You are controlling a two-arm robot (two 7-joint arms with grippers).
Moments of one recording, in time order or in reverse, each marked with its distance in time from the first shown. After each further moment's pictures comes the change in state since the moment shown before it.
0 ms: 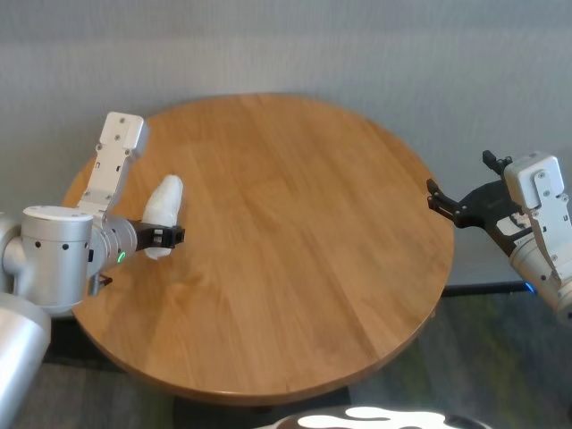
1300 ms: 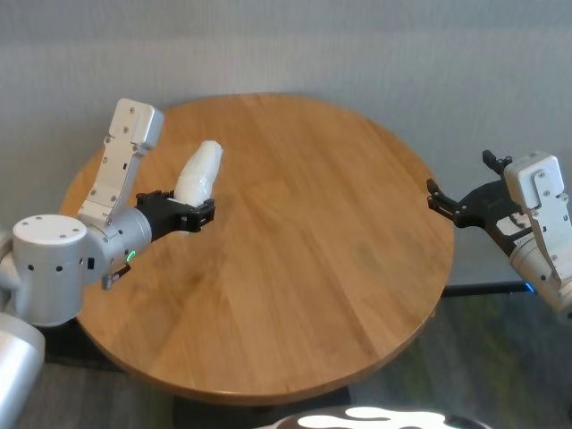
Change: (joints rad) left arm 0.055 0.025 0.006 -0.074 0.036 -0.223 -0.162; right arm 0.000 0.000 0.000 0.000 0.000 0.000 0.000
